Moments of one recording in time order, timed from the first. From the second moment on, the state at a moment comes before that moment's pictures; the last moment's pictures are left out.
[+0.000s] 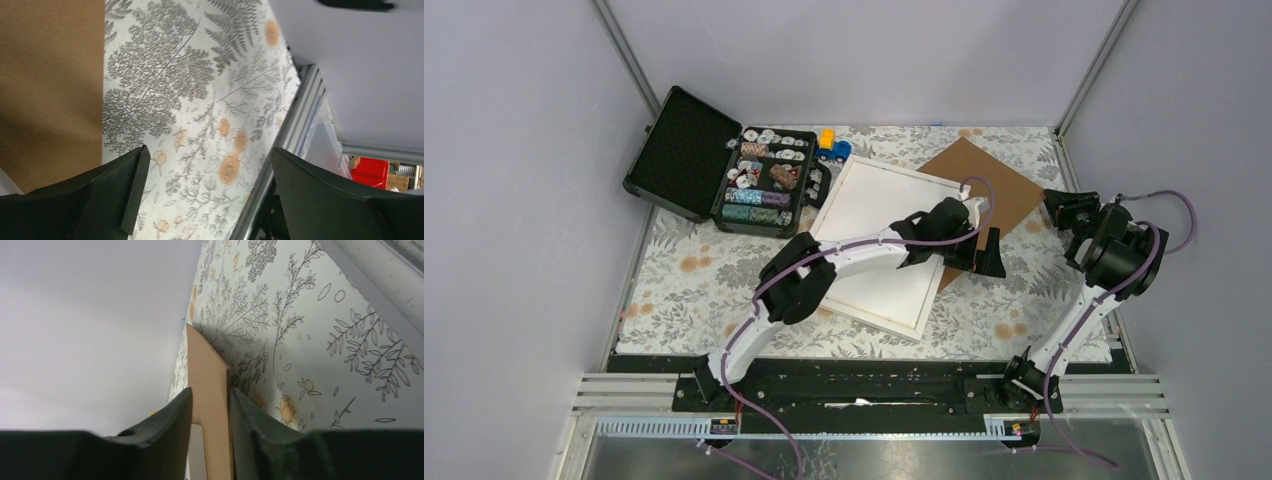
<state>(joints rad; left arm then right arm) -1.02 2.37 1.87 -0.04 0.39 -0.73 -0.59 2.14 0.94 0.91 -0.64 1.14</state>
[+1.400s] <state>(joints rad) -1.18 2.29 2.04 -0.31 -0.21 -0.10 -0.59 1.79 0.93 0.62 -0.77 1.22</state>
